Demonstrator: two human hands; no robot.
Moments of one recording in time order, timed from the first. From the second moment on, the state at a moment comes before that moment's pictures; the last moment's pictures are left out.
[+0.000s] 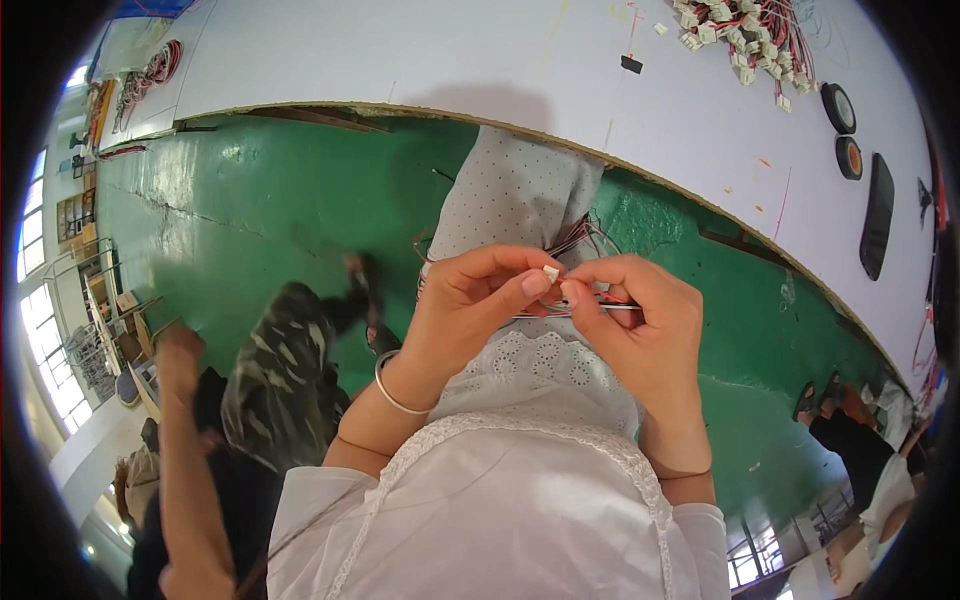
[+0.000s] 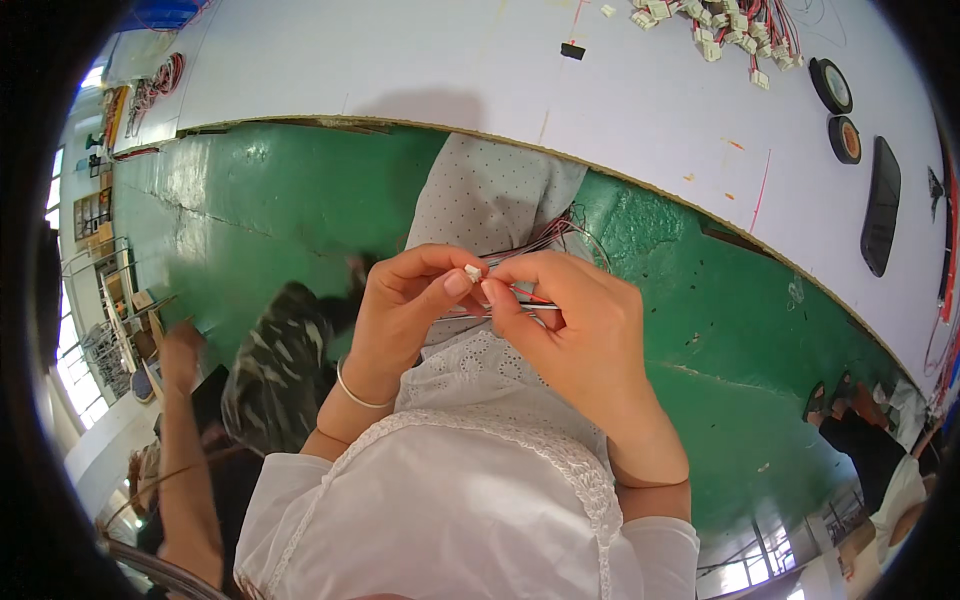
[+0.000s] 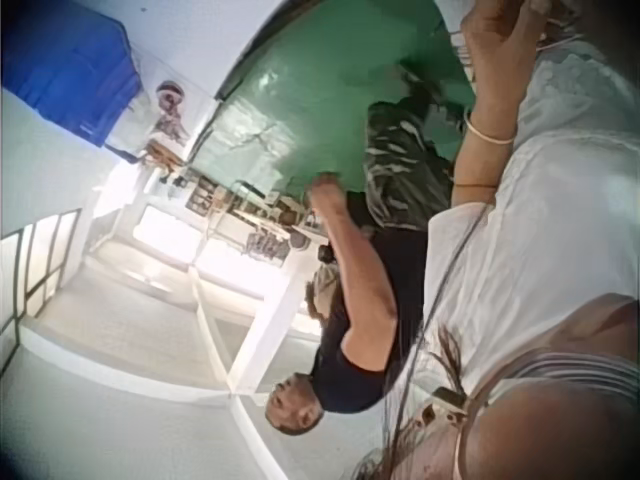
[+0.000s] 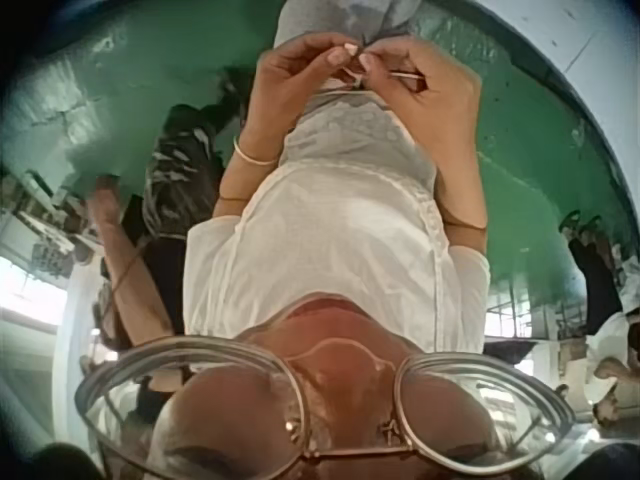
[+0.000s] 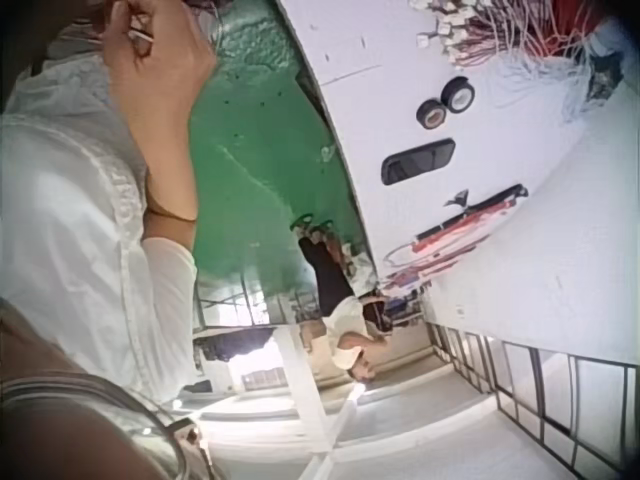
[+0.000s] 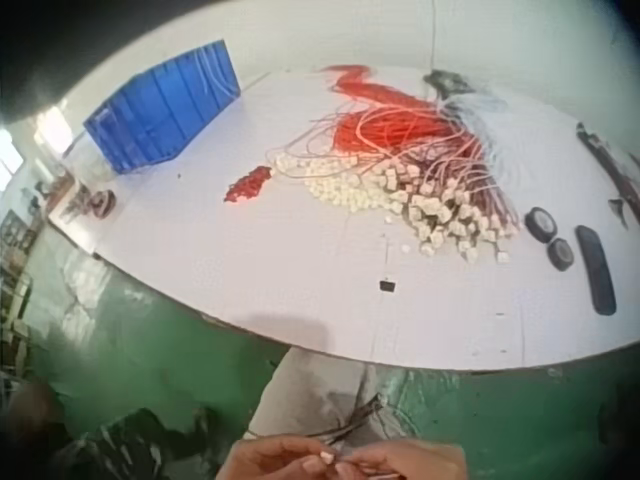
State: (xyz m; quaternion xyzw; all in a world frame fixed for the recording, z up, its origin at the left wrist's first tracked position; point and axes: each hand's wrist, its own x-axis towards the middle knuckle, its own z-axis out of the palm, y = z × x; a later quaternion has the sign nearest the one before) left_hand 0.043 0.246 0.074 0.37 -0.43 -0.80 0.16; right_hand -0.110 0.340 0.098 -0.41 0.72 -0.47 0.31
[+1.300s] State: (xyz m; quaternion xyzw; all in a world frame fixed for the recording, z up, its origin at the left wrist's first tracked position) left_hand 0.050 0.235 0.081 0.24 -0.68 -0.64 0.25; right_hand -0.106 0.341 0.079 -0.41 0.66 -0.51 0.37
